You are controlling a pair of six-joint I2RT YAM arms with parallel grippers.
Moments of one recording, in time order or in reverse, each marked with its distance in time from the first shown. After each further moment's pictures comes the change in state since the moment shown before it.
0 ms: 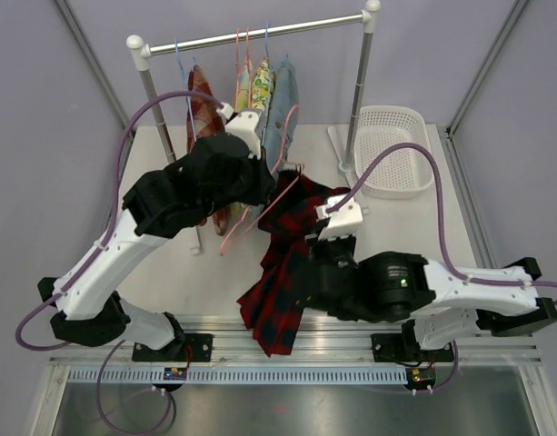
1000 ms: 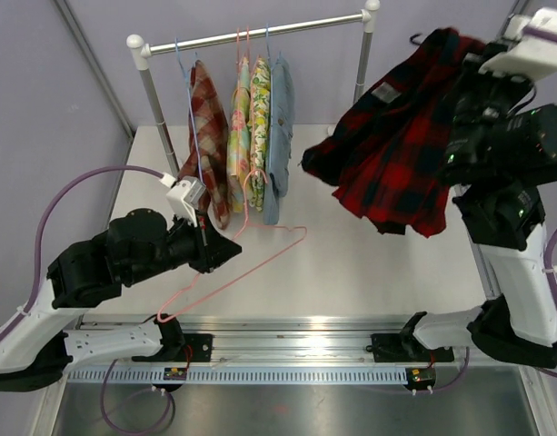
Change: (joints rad) left arm -0.127 -0.584 -0.564 0.047 0.184 -0.212; right arm -0.808 -0.087 0.379 1.037 -0.198 -1.397
